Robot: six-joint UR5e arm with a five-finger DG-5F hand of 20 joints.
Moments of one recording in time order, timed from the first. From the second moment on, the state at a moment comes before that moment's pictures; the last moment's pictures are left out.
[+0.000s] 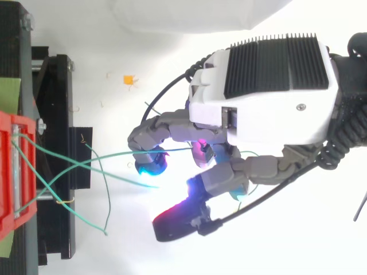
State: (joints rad) arm 0.12 -2.24 -0.93 -3.37 -1.47 -0.74
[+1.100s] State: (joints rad) arm 0.12 -2.24 -0.93 -3.38 -1.45 -0.74
